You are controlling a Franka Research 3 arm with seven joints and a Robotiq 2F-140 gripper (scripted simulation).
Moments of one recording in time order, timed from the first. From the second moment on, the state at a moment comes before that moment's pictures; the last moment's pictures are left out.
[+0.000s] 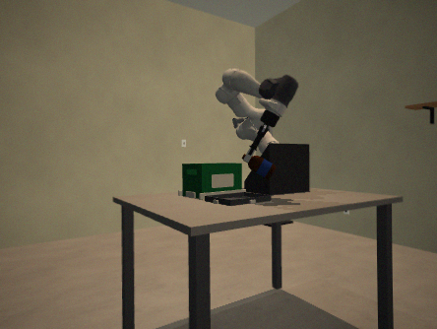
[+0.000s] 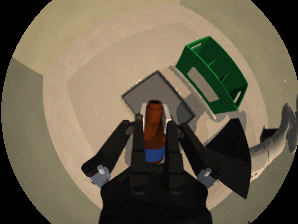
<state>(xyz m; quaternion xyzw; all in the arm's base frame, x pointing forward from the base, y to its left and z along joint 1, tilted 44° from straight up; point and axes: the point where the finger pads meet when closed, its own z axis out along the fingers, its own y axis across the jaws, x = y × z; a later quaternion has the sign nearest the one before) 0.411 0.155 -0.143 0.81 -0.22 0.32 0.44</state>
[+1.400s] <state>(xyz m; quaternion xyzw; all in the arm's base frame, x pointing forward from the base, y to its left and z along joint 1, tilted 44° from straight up) 0.407 0.156 -0.147 0.79 -0.19 0.37 0.45</state>
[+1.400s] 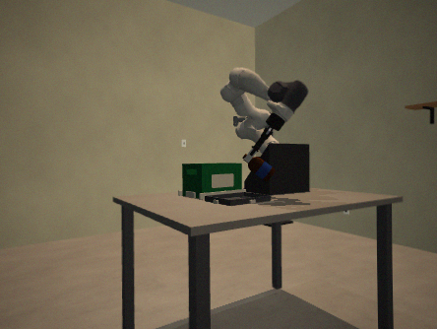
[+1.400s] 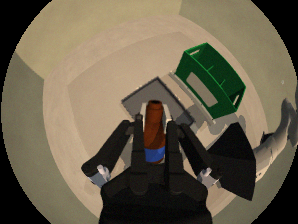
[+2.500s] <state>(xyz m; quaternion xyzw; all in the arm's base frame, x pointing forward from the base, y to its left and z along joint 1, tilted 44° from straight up) 0.408 0.155 -0.146 0.78 -0.18 0.39 0.45</state>
